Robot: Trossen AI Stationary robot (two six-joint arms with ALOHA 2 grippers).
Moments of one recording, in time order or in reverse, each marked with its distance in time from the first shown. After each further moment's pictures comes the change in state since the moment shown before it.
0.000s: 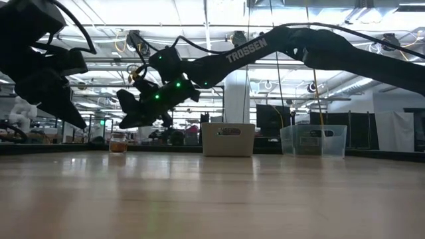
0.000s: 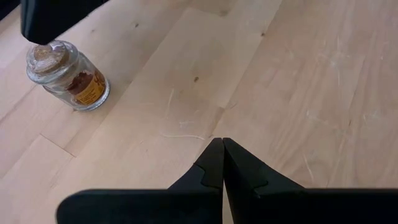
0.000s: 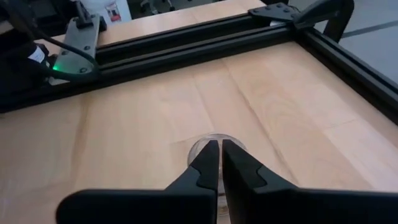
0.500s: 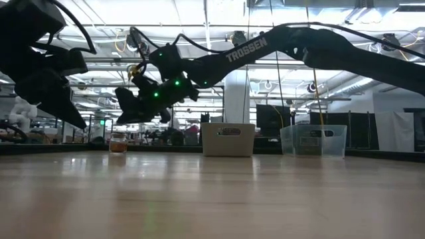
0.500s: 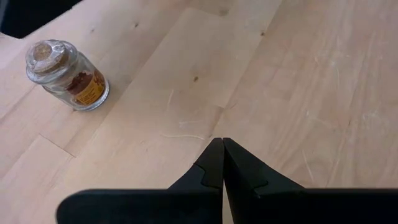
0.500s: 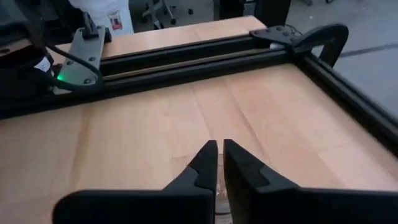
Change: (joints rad) left arm 0.000 0.000 0.000 0.000 0.001 0.001; right arm 0.009 -0.001 0.000 0.049 0.009 -0.064
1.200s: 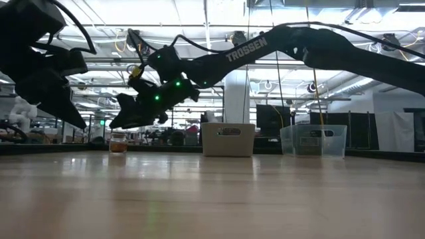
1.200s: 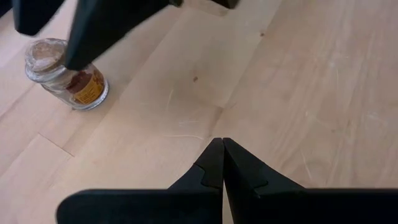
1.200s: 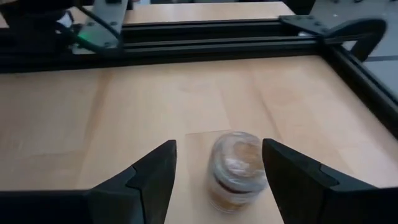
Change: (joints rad) left arm 0.000 0.000 0.000 0.001 0.002 -0.007; right arm 0.001 0.000 0.000 -0.065 -0.060 -0.123
